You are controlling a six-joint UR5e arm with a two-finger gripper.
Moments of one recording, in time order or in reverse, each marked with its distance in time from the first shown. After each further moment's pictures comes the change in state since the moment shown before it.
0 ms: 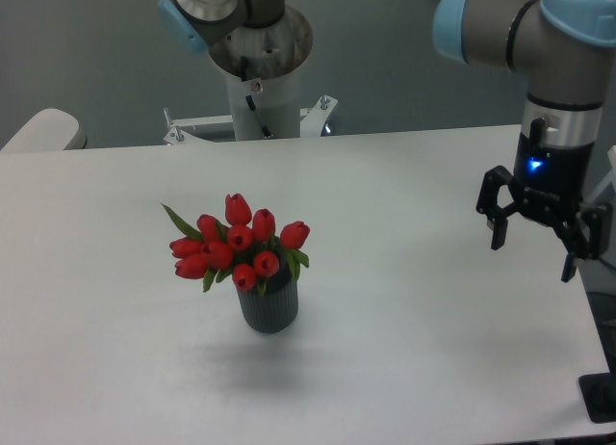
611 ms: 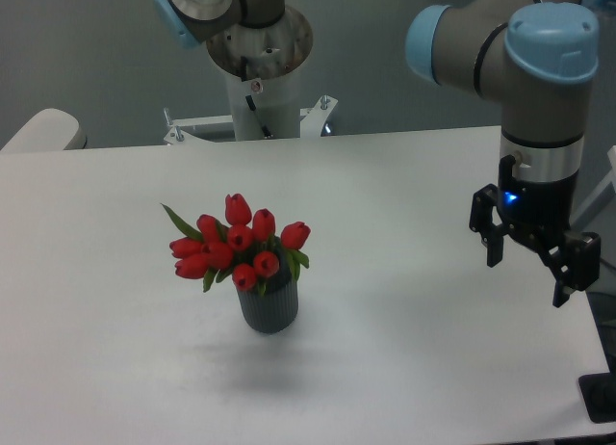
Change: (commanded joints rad) arm -0.035 -0.006 0.012 -0.006 0.071 0.066
